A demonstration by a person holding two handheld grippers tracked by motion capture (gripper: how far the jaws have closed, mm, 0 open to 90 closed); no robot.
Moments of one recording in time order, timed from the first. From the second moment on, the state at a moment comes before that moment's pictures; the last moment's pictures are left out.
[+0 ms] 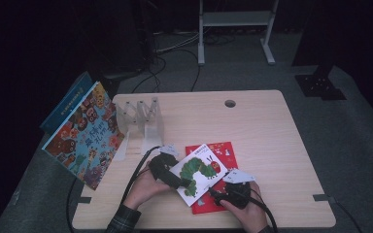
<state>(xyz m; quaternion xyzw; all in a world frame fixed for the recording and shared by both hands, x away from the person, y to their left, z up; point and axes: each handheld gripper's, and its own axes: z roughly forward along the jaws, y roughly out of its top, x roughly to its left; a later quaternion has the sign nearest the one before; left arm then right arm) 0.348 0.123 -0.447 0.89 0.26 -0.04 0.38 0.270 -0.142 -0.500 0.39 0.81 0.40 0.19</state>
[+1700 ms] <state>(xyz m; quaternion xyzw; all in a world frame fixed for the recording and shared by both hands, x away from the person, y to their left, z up) 0.302 0.087 -0.401 0.92 0.15 0.00 0.36 0.272 -0.141 -0.501 0.39 0.81 0.40 0.19</state>
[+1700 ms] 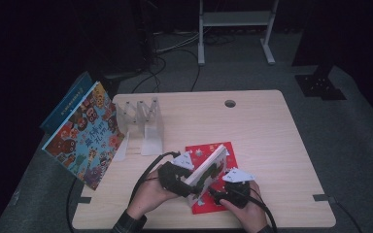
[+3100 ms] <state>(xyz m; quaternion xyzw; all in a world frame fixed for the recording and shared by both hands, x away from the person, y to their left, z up) 0.316 0.109 -0.433 0.91 0.15 0.06 0.39 0.272 -0.141 -0.501 0.39 0.81 0.40 0.19</state>
